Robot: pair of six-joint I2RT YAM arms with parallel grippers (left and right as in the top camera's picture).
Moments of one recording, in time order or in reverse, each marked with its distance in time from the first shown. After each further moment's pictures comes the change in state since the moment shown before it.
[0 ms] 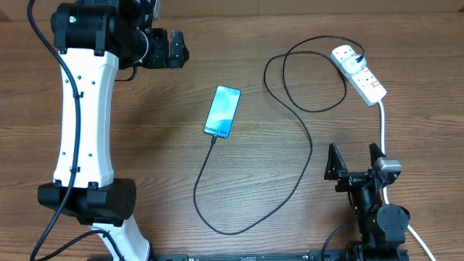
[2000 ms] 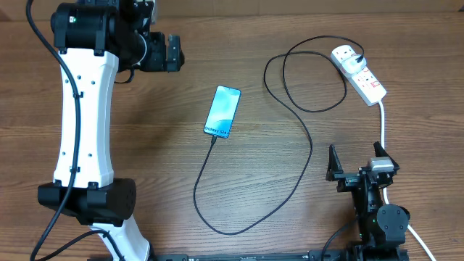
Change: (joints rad) left arm 0.000 0.000 0.000 -0.047 -0.066 0.000; right arm 0.000 0.000 0.000 0.000 0.020 -0.221
